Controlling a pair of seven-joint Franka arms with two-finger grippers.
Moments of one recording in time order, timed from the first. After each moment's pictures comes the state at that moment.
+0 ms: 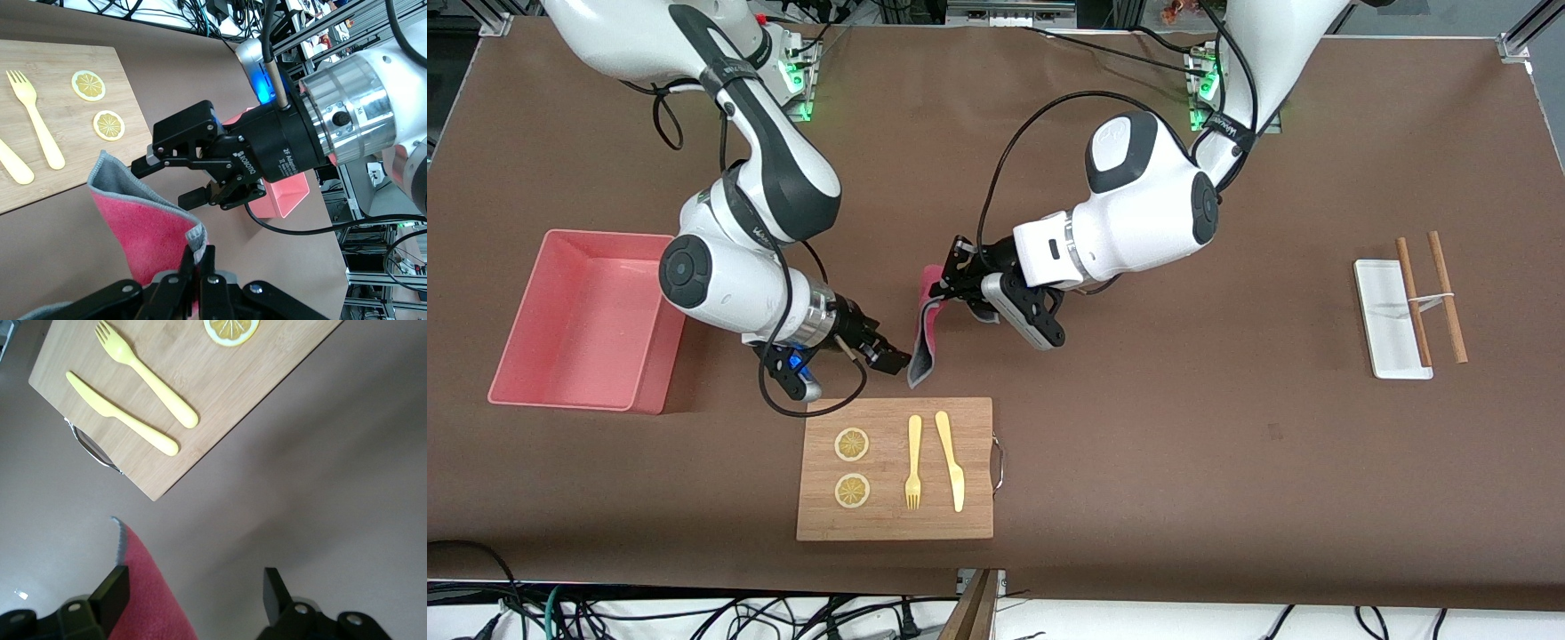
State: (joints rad) left arm -0.29 0.58 -0.45 -1.43 -0.78 2.44 0.22; right arm 0.15 0.58 0.33 -1.48 0.23 2.15 1.06
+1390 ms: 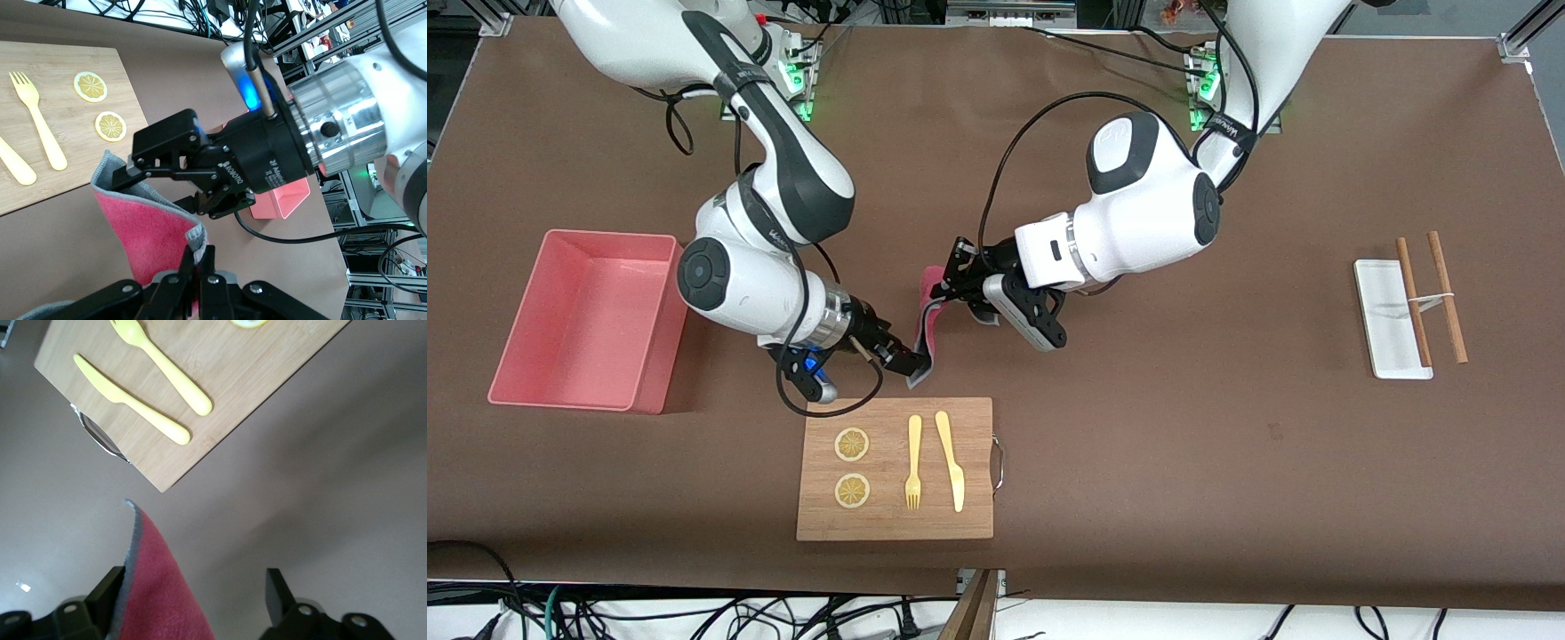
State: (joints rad) left arm -0.29 0.58 -0.44 -1.43 -0.78 2.44 0.22; right arm 0.19 0.62 0.33 -1.44 0.23 2.15 1.06
